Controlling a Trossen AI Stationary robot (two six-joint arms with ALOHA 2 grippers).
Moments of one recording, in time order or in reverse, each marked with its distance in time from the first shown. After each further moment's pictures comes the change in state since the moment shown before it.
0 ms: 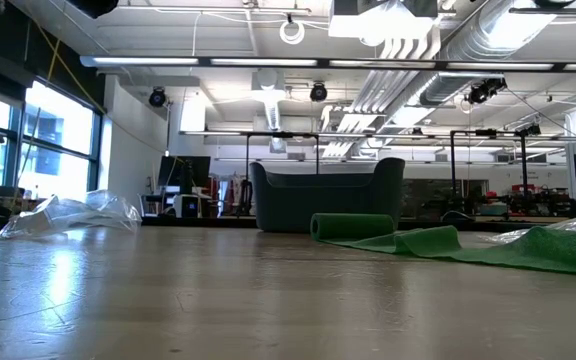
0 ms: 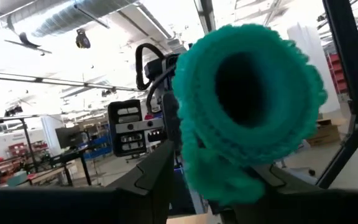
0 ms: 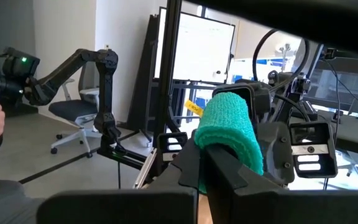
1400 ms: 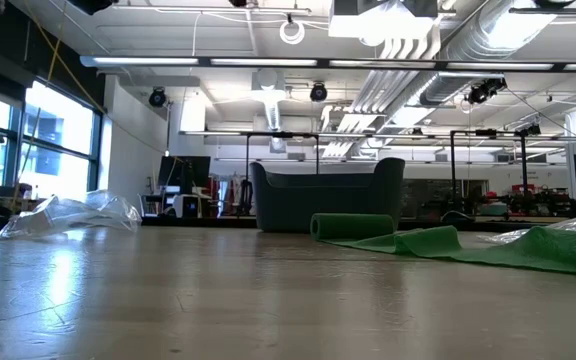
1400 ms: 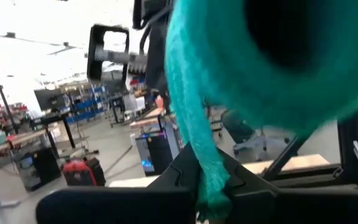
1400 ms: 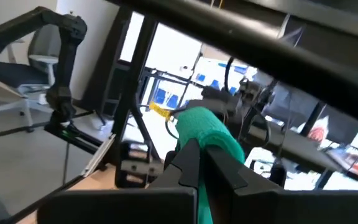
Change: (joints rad) left arm -0.019 -0.001 0.000 -0.190 -0.034 -0.123; right arm 0.115 0.001 0.000 -0.012 0.261 -0.253
